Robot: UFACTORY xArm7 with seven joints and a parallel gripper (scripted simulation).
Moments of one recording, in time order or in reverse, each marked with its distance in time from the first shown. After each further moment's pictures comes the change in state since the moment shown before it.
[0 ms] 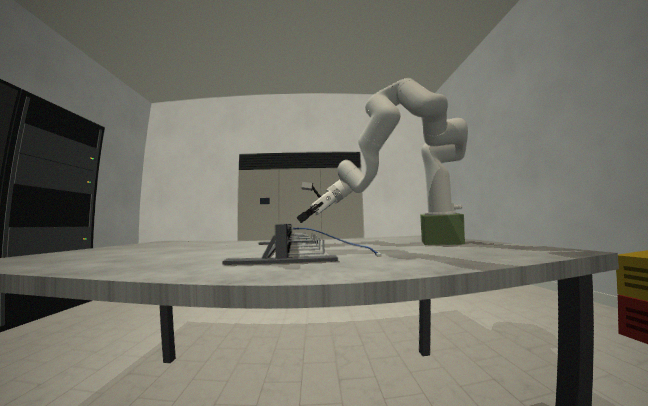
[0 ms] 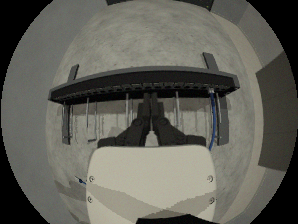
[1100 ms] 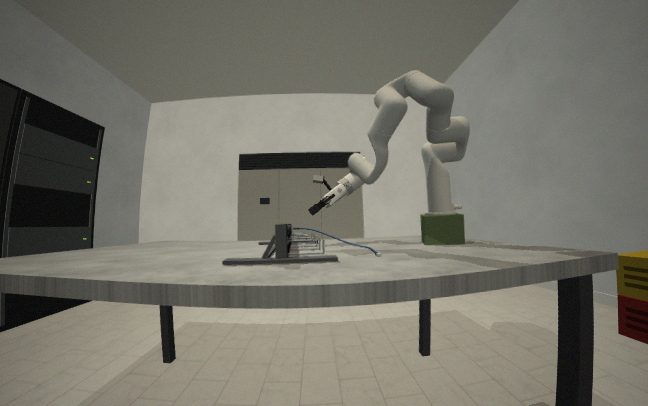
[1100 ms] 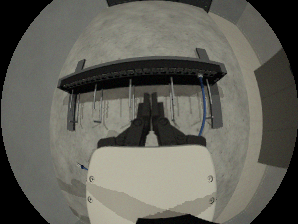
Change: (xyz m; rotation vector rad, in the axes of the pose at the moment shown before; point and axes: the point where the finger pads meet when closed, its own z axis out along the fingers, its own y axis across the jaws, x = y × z) arm -0.003 0.002 -0.057 0.000 -0.001 0.004
